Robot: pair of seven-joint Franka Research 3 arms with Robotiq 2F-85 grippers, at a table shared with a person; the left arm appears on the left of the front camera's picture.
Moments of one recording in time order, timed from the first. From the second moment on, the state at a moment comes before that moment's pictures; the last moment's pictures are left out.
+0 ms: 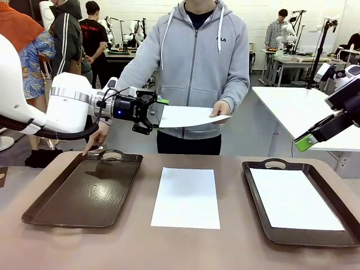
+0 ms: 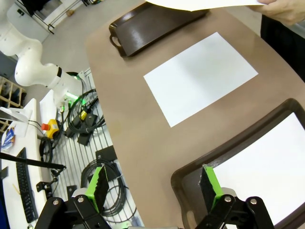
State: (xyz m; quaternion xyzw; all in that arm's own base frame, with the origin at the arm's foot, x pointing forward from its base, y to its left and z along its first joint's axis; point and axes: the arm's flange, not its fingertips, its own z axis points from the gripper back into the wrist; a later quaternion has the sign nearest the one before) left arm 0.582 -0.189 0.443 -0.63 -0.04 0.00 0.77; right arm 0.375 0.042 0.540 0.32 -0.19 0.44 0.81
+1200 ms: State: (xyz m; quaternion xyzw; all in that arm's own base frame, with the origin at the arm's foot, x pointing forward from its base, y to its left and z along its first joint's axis) left arm 0.595 -0.223 0.428 -0.64 -0.03 0.00 0.77; right arm 0.375 0.043 0.540 0.32 -0.19 0.44 0.81
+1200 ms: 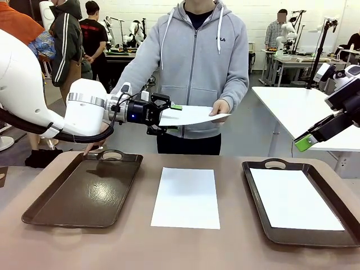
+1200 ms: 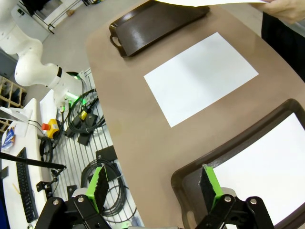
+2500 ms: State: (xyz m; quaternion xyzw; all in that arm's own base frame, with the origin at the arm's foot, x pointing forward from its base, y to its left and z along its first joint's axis) left arm 0.598 -0.207 0.431 -0.63 -0.06 0.01 0.78; right arm 0.375 0.043 0.540 0.32 -0.19 0.44 0.81
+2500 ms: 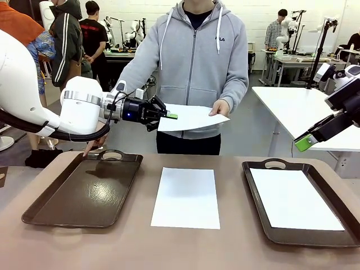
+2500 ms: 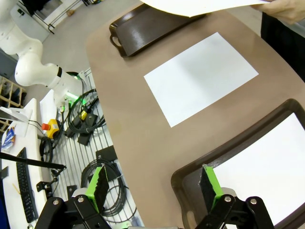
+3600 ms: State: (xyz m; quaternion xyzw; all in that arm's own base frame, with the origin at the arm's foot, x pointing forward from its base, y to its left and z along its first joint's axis) left arm 0.598 -0.205 0.430 -0.63 -0.06 0.00 0.77; right arm 0.375 0.043 0.540 0.32 -0.19 0.44 0.81
